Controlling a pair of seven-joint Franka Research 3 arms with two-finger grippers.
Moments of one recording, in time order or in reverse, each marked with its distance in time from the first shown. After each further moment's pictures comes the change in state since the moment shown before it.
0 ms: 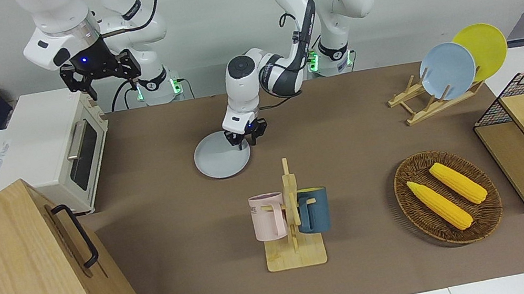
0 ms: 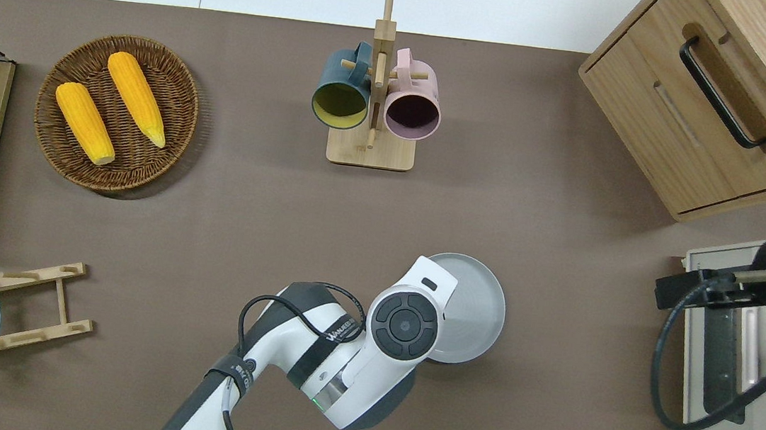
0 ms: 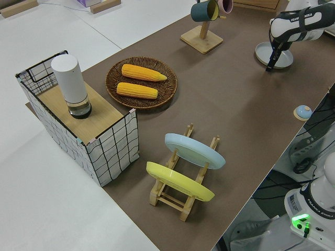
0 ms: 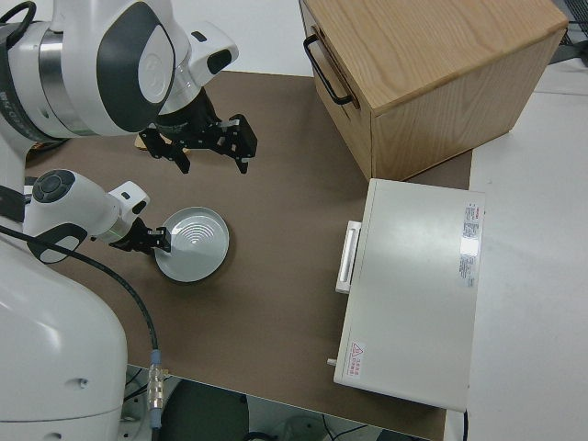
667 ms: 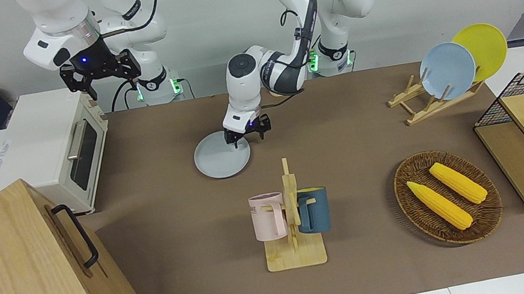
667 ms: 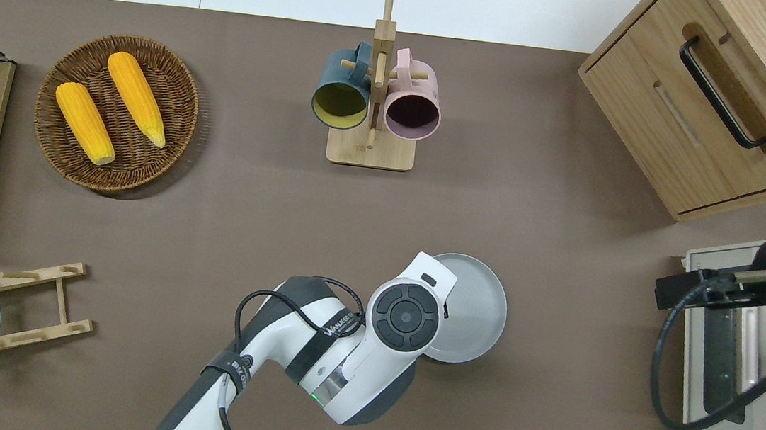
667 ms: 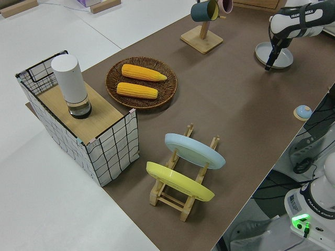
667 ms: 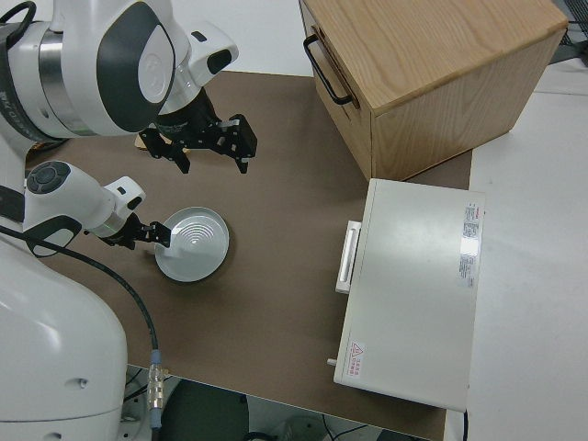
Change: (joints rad) left arm 0.008 -0.023 0.012 0.014 0.000 -0.073 0.063; right arm 0.000 0.000 0.000 0.000 0.000 0.000 0.000
